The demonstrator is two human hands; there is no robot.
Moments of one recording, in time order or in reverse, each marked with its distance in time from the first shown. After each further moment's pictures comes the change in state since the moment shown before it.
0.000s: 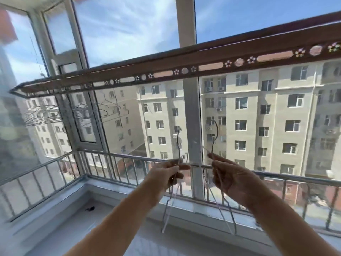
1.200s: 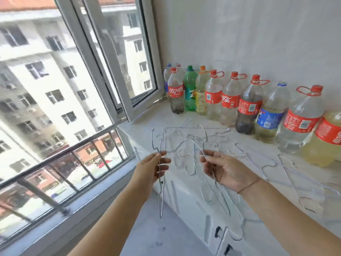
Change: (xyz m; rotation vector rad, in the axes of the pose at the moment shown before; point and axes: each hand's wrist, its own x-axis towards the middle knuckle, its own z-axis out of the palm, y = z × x) left_hand -0.064 -0.252 0.740 0.066 -0.907 -0.408; right_hand -0.528 -0.220 -0.483 0.205 1.007 -0.473
